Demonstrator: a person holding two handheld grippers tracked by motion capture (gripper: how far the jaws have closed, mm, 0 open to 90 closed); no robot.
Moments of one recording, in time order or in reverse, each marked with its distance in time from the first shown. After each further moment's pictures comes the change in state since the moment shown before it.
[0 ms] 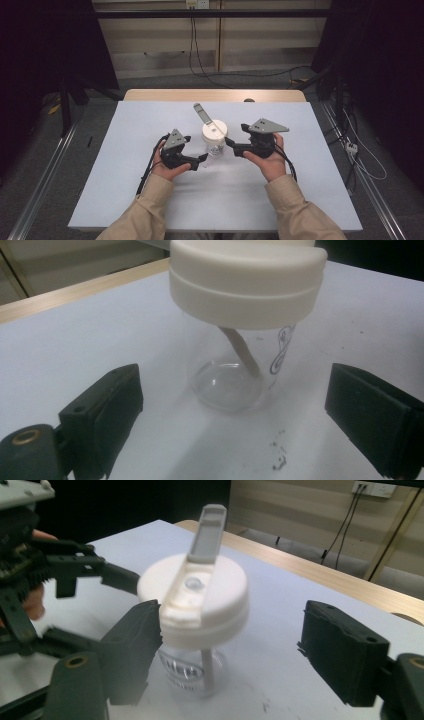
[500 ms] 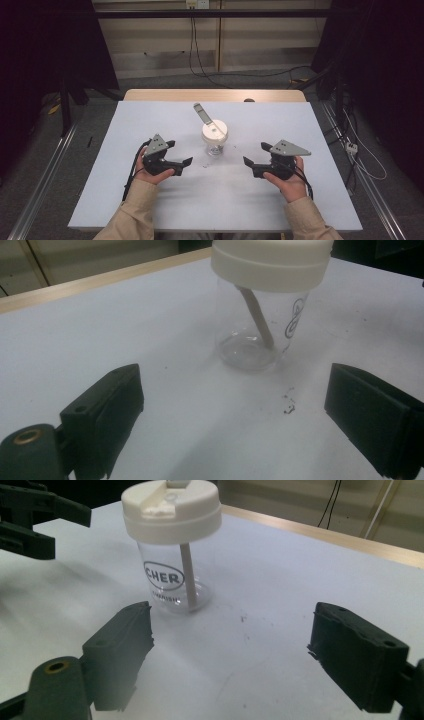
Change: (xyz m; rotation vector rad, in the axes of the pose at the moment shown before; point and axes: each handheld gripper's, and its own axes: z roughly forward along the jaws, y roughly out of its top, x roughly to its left) left arm 0.012 -0.017 -0.042 0.001 0.045 -0.027; right arm -0.011 -0.058 -0.047 0.027 -0.034 0.033
